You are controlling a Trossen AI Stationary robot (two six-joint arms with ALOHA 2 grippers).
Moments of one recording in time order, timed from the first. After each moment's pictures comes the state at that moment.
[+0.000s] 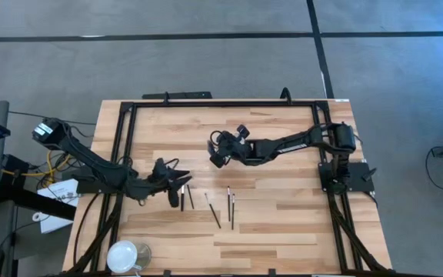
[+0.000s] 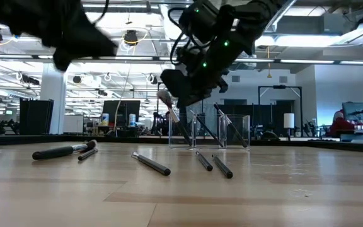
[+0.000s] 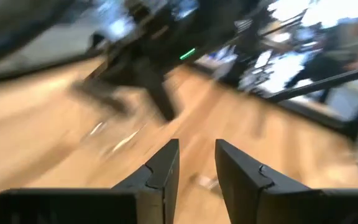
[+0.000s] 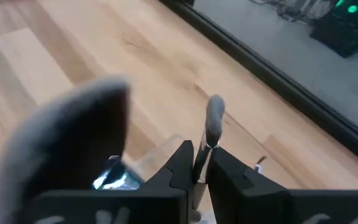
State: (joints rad) left arm -0.56 1.14 0.39 0.42 -0.88 -0.52; right arm -0.04 1.92 1.21 -0.05 0.63 0.27
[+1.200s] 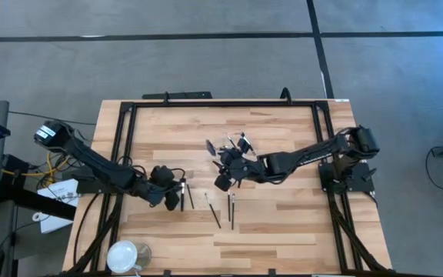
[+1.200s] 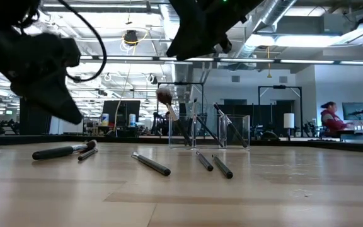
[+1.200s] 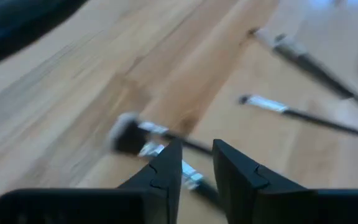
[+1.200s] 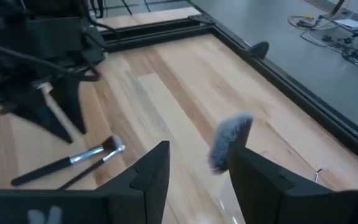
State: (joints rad) left arm -0.51 1.21 0.39 -0.07 -0.55 -0.92; right arm 0.18 1.73 1.22 -0.10 0.61 0.25
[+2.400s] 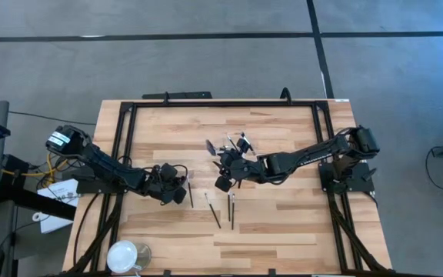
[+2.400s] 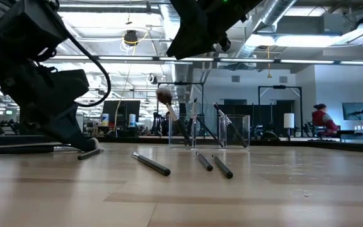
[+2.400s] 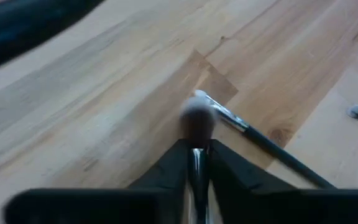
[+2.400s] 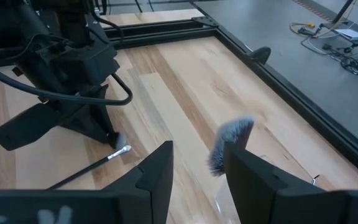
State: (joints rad) left arm -0.42 1.44 0.39 -0.03 -0.59 -1.05; right arm 0.19 1.73 1.22 -0.09 0.61 0.20
